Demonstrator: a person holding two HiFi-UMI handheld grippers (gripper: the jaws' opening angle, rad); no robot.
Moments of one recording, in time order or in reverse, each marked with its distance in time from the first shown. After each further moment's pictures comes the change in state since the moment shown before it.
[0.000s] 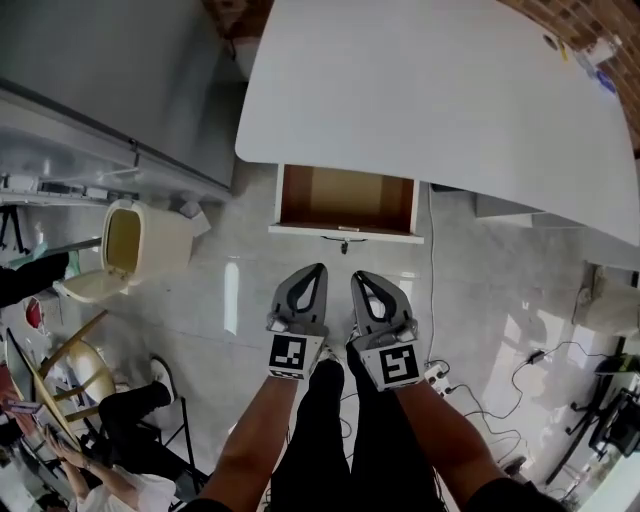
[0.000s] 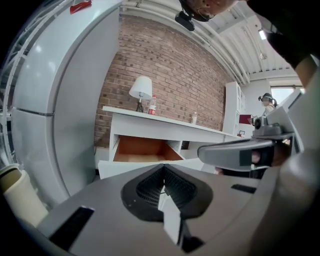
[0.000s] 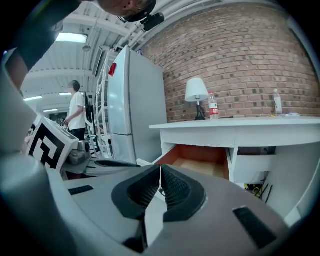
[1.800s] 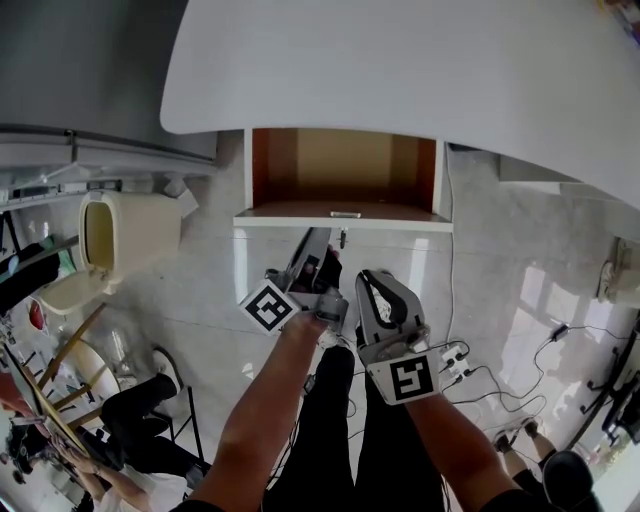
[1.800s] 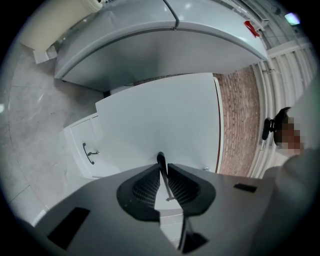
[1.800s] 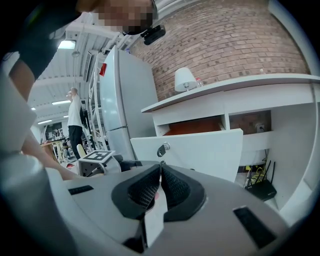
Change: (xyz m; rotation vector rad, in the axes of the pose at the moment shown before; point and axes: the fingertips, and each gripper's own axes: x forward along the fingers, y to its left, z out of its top) left arm 0.088 0.030 -0.106 -1.217 -0.165 -0.178; right arm 0.006 -0.021 -0.086 0.145 0.018 -0.026
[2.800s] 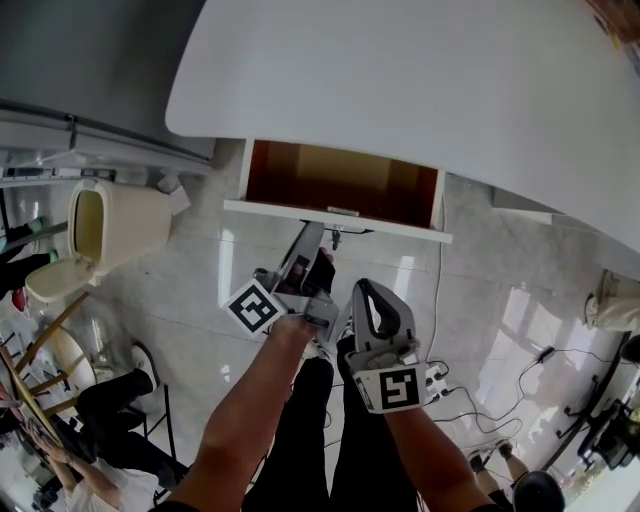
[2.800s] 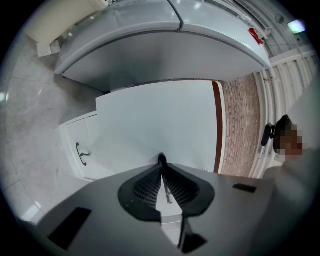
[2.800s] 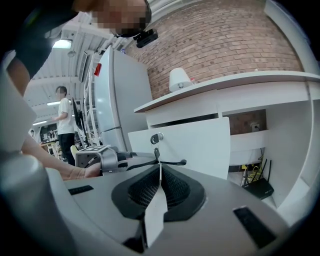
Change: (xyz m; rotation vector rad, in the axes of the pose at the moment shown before) left arm 0.024 -0.016 0.018 -0.047 -0.047 -0.040; right arm 0.009 -0.022 -0.001 0.019 -0.006 -0.050
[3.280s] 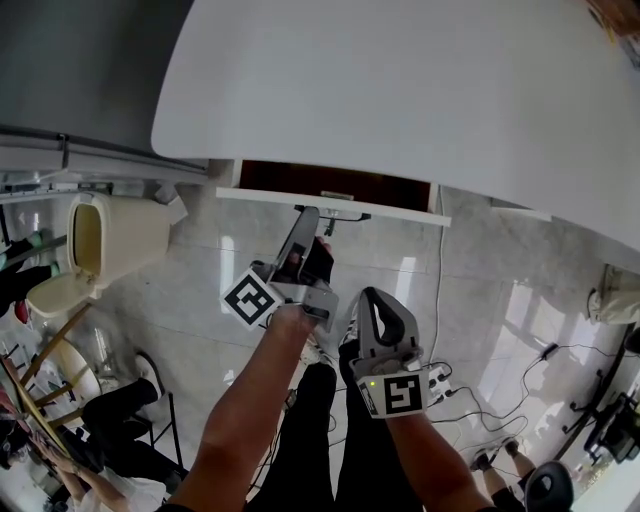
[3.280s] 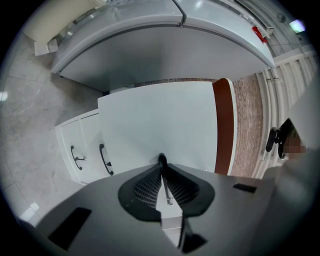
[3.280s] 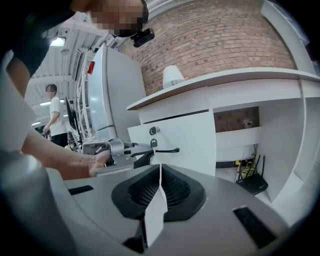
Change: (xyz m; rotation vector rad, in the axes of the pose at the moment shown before) left arm 0.030 0.000 0.016 -0.011 -0.016 0.010; right arm -0.008 -0.015 -0.018 -0.012 0.060 -0.028
